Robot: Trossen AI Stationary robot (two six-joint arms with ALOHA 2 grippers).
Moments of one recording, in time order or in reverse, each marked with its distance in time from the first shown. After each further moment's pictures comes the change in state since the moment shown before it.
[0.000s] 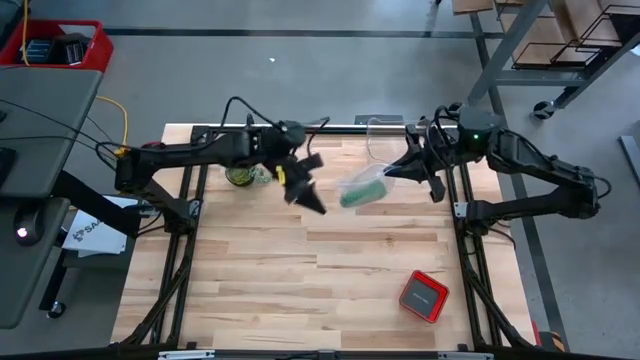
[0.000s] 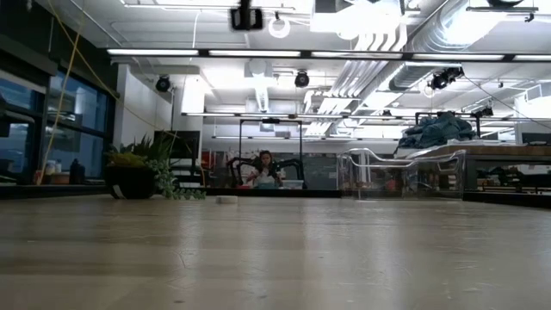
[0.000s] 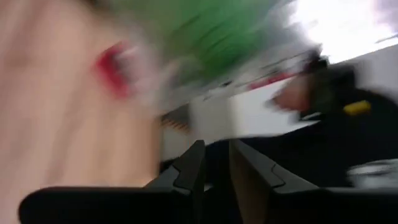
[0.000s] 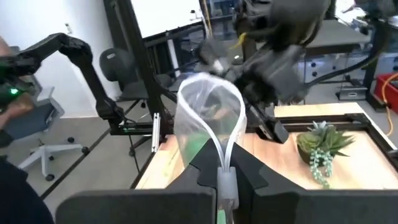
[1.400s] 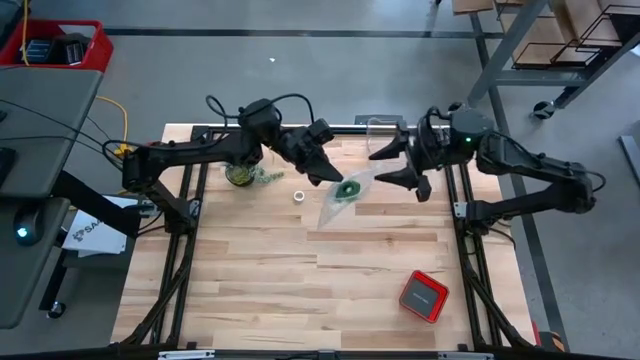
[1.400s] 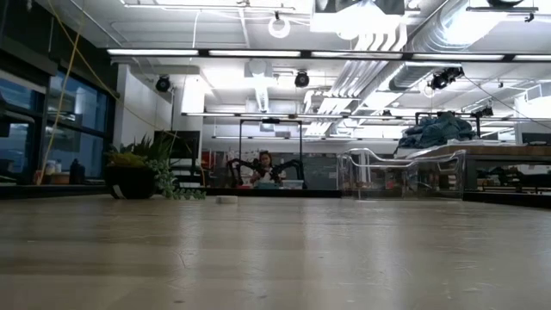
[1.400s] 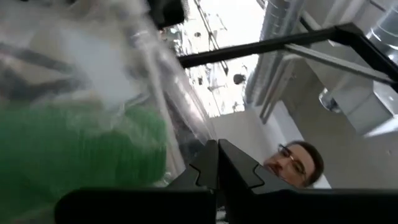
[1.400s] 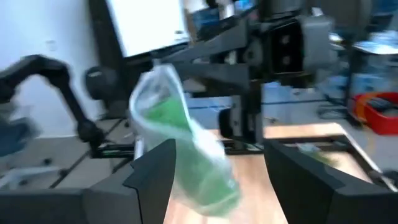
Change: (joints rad) left arm 0.046 0.047 -0.002 0.833 0.037 -0.877; right arm 0.057 0.059 0.000 0.148 0.140 0.029
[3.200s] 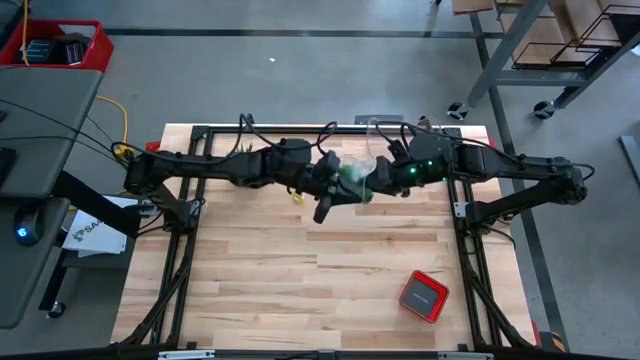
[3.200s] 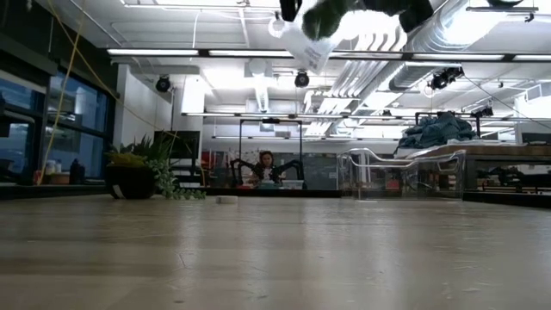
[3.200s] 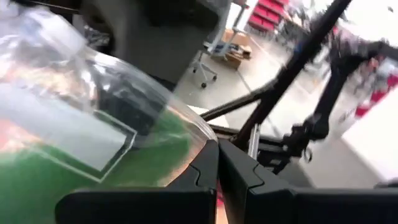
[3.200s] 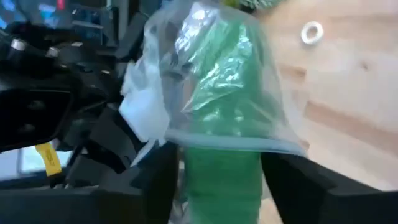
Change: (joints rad) left arm -0.190 0.032 0.000 -0.504 -0.583 1.298; right arm 0.134 0.122 -0.001 -0.273 0.298 1.268
